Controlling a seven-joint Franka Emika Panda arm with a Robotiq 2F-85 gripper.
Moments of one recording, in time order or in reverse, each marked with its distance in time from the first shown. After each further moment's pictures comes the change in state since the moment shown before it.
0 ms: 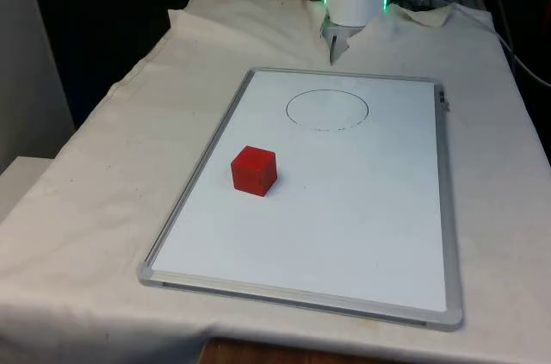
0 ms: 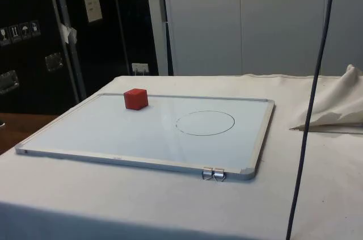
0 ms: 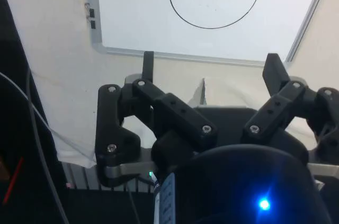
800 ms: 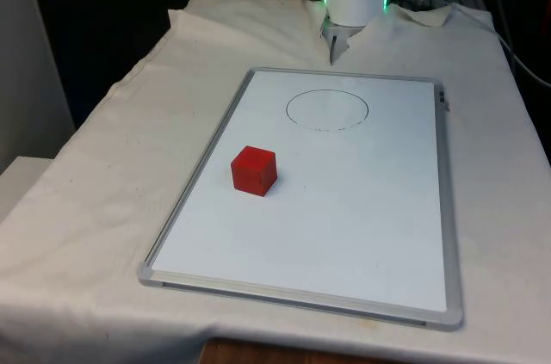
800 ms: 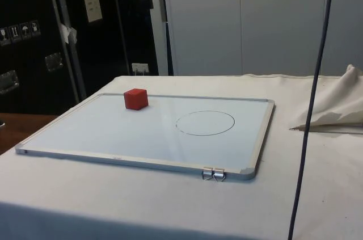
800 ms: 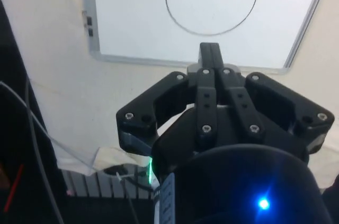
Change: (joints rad) arm -0.003 0.033 -0.008 0.008 0.000 0.034 -0.010
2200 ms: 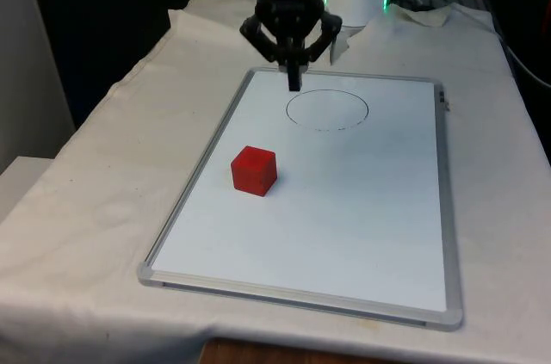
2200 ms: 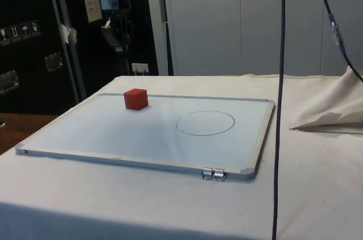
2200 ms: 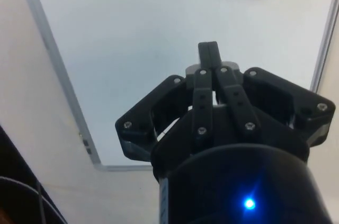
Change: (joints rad) arm -0.045 0.424 -0.077 0.252 0.139 0.223 -0.132
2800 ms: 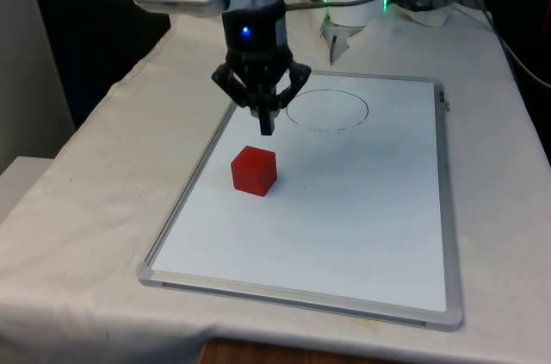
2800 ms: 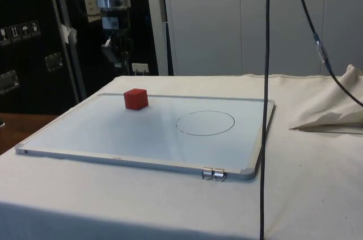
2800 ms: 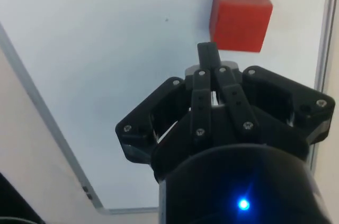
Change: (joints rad) arm -0.015 0.154 -0.047 0.103 0.083 0.064 -0.052
